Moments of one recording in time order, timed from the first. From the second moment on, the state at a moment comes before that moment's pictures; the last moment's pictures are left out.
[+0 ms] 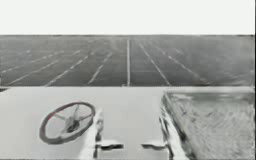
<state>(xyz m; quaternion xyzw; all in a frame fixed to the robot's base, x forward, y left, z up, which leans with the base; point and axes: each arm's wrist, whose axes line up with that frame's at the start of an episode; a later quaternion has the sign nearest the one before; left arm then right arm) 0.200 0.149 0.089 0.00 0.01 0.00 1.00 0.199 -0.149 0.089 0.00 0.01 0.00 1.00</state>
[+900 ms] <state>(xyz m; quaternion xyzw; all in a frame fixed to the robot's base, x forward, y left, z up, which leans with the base) 0.254 0.238 0.133 0.48 0.04 0.08 0.87 0.209 -0.118 0.055 -0.04 -0.13 -0.09 0.99</state>
